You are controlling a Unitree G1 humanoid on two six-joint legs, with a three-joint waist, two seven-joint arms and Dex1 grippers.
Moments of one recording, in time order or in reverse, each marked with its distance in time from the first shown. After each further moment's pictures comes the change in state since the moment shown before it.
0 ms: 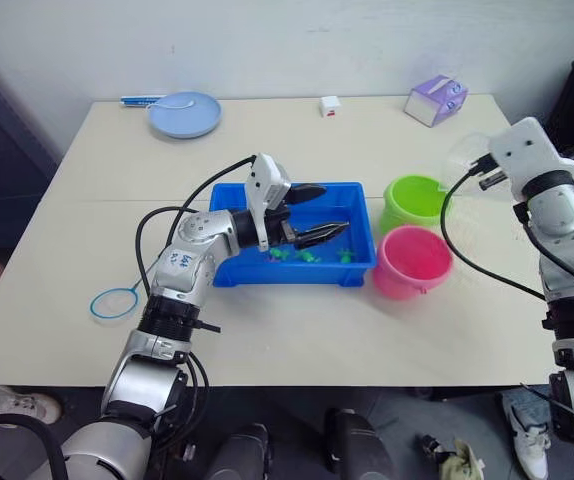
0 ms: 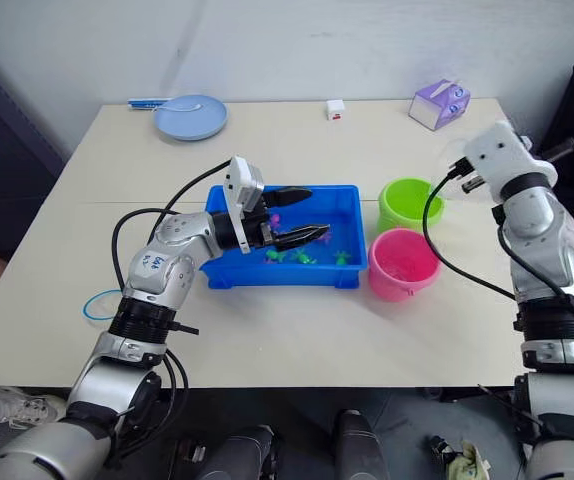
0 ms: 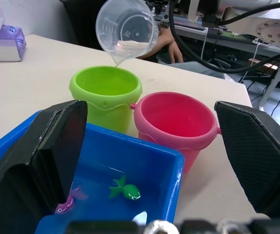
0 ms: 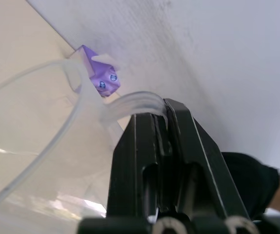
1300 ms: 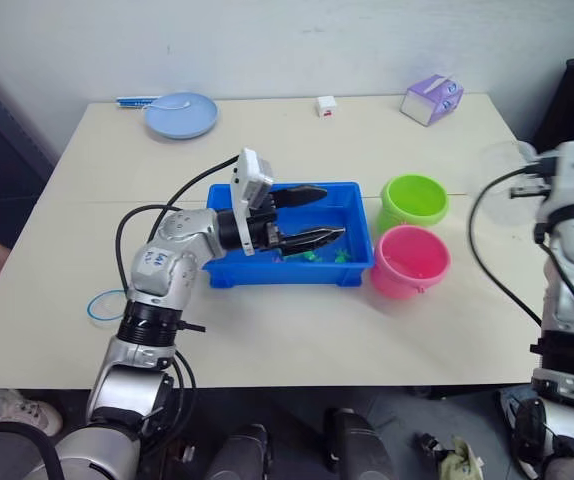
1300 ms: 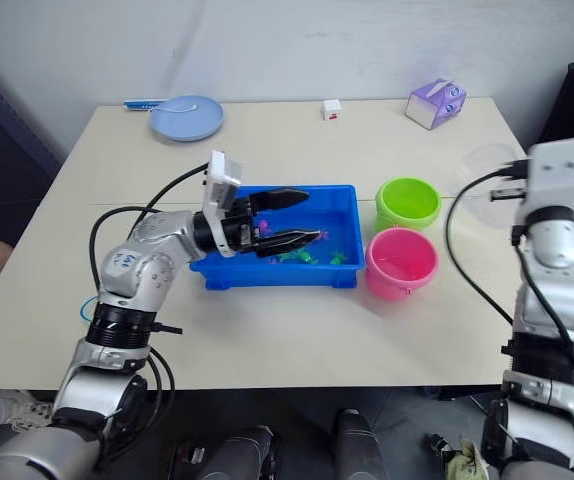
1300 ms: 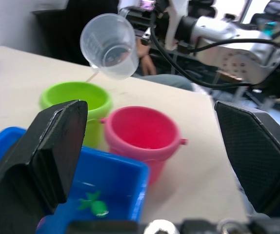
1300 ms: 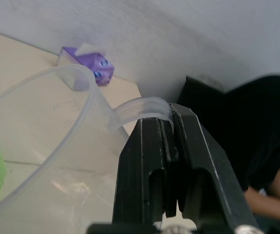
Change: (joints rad) left arm 0.055 0.102 0.042 -0.205 -0.186 0.203 -0.152; right arm 0.235 0.281 -0.516 -0.402 0.385 0.401 -0.036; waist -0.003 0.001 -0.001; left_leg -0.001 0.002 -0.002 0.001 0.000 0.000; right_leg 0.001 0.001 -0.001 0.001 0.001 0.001
